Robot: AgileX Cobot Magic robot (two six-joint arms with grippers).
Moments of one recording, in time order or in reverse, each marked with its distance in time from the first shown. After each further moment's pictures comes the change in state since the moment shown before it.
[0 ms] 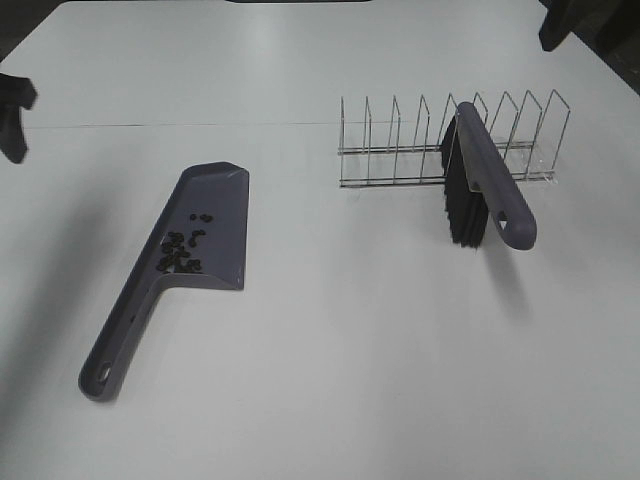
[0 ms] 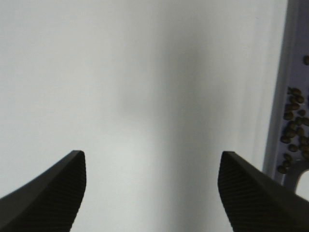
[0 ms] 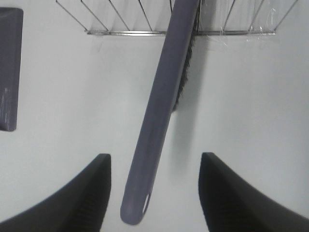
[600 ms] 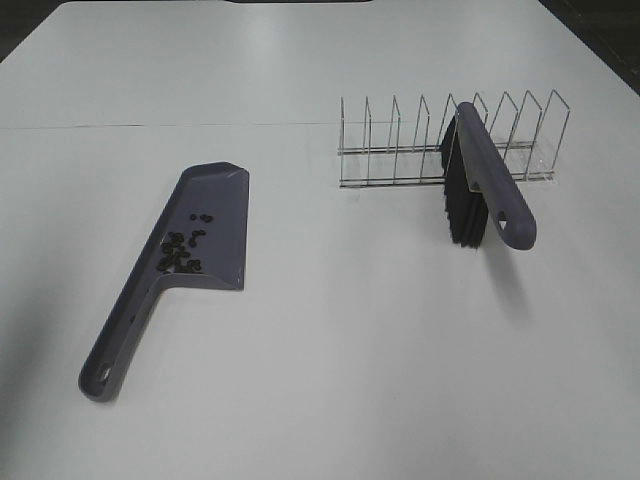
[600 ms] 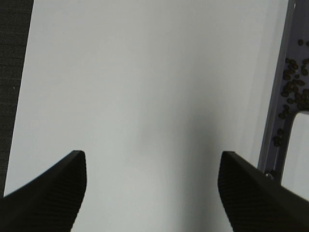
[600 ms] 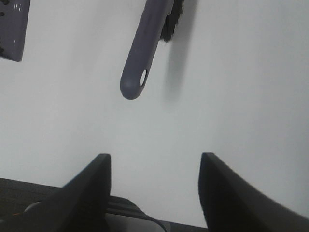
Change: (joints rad) left arm 0.116 -0.553 0.297 -0.004 0.061 0.041; right arm 0.000 -0.583 0.475 -0.017 0.002 -0.020
